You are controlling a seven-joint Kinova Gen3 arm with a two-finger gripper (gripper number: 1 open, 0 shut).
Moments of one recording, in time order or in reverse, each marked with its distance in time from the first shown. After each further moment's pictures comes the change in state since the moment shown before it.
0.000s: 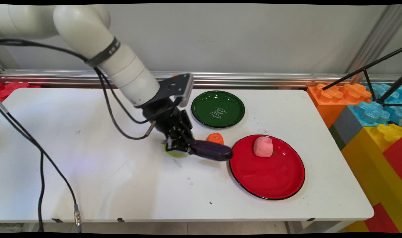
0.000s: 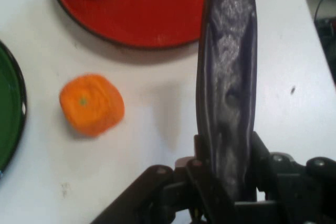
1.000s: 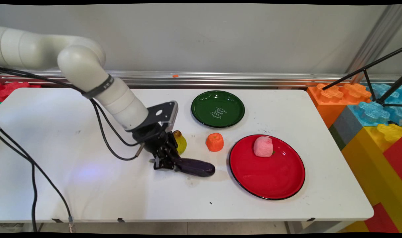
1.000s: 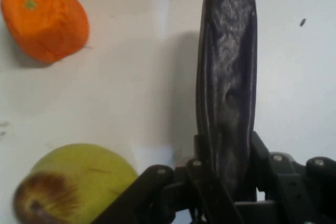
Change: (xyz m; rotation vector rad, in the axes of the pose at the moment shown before) arm -0.067 0.007 0.053 -0.038 -0.027 -0.073
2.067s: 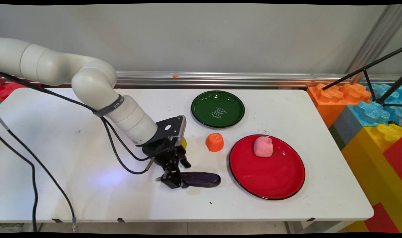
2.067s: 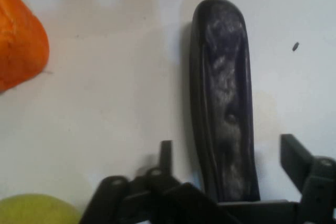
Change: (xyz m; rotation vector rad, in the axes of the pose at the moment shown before) arm 0.003 0.012 0.042 -0.020 0.044 -0.011
